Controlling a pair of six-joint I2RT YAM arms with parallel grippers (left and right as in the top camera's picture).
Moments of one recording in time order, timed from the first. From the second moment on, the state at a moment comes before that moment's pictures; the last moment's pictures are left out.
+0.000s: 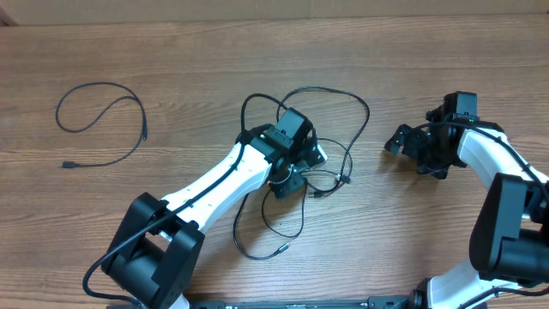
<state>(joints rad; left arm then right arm) -0.65 1.80 1.24 -0.78 0.09 0.39 -0.18 1.80 1.05 -0.63 -0.27 0.28</state>
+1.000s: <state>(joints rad) -0.65 1.80 1.06 -0.87 0.35 0.69 -0.18 1.80 1.05 -0.63 -0.27 0.28</state>
